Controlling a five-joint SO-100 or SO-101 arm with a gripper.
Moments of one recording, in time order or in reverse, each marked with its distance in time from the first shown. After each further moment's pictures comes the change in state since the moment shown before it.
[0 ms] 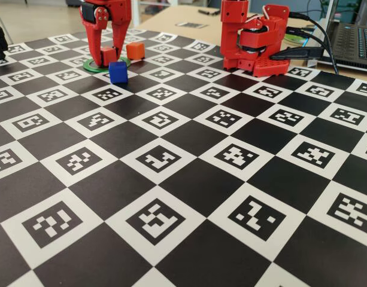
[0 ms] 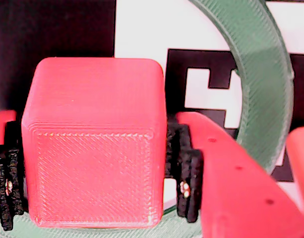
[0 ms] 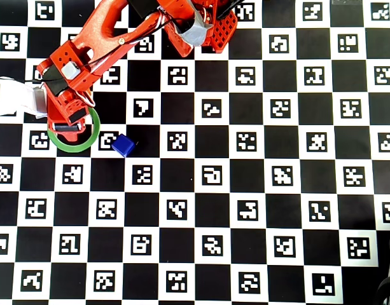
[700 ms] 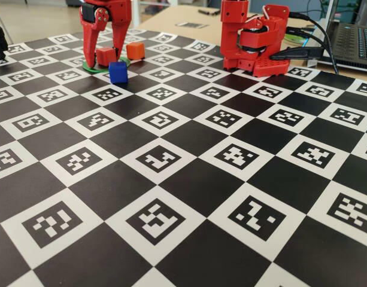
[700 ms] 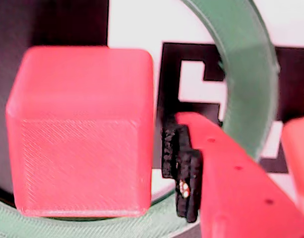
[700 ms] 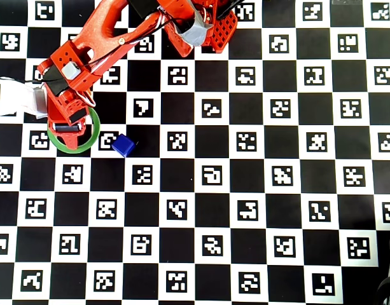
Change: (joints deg) arm 0.0 0.0 -0.9 2.2 0.5
